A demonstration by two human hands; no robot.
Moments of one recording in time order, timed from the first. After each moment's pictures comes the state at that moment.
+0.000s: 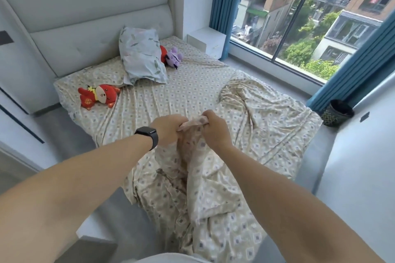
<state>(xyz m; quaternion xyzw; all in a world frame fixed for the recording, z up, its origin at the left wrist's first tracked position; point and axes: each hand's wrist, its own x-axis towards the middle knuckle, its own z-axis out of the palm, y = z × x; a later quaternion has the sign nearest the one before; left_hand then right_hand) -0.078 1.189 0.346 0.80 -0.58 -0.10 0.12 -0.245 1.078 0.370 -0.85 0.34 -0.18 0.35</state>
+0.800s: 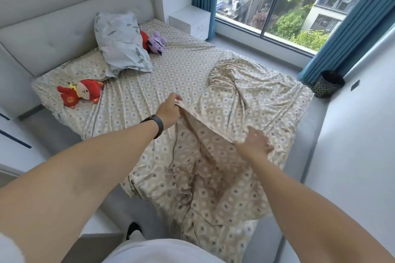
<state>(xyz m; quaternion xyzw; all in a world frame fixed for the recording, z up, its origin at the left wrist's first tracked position) -0.100 1.116 0.328 0.82 -0.38 -0.25 0.35 -0.377 1.017 0.306 -0.75 0.62 0.02 0.23</state>
